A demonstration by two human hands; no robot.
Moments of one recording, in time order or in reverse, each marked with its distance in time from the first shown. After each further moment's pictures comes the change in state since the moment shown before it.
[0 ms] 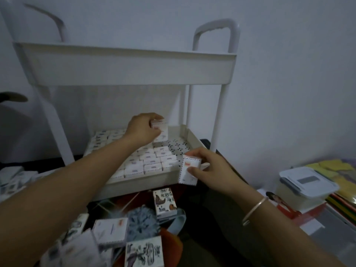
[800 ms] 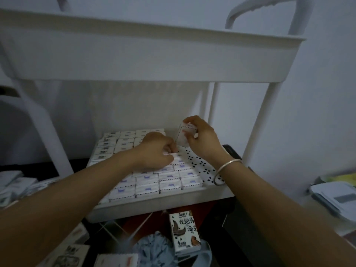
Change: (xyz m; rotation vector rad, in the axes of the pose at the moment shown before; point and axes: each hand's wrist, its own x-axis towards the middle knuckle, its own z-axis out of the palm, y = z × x) left_hand 0.017 -0.064 0.022 0.213 -0.368 0.196; right_hand 0.161 0.011 0.047 -0.274 0.221 -0.198
